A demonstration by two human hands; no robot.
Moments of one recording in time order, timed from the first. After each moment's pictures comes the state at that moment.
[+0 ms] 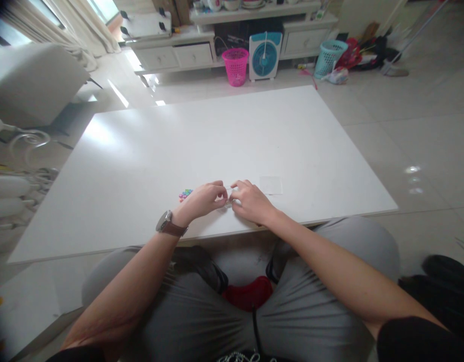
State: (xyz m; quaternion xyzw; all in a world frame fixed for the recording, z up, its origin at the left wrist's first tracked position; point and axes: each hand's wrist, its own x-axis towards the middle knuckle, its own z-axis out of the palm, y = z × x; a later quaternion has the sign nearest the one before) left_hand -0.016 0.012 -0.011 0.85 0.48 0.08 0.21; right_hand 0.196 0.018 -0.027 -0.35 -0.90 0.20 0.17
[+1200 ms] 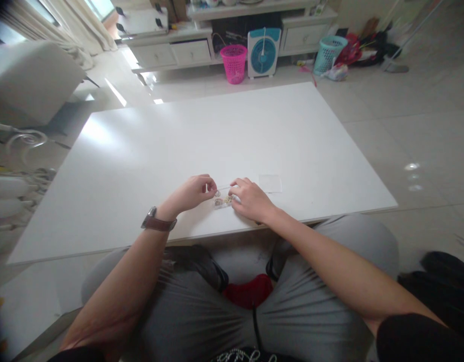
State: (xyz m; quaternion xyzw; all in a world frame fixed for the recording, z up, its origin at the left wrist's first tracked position) left_hand -0.034 0.020 0.002 0.80 0.53 0.13 0.26; right_hand 0.198 0.019 -0.030 -0.35 -0.89 0.21 0.18
